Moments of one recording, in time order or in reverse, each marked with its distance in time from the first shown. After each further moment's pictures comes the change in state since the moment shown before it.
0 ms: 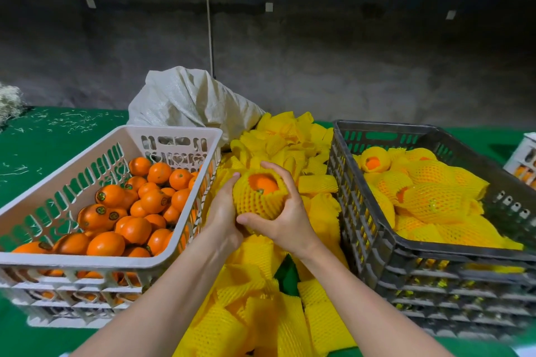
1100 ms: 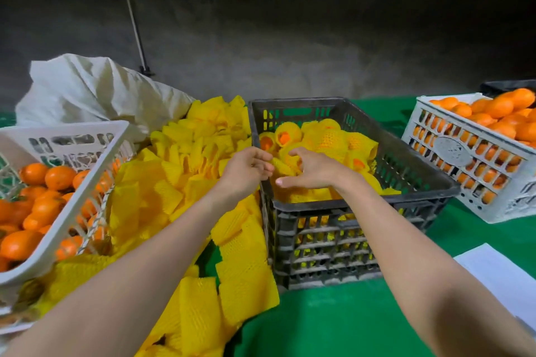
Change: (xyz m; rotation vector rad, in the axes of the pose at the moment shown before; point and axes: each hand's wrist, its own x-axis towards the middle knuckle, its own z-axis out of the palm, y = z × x) left_hand 0.023 -0.100 0.150 1.013 -0.332 0.466; right_hand -0.010 -0.008 -0.234 -1.004 -0.283 0.693
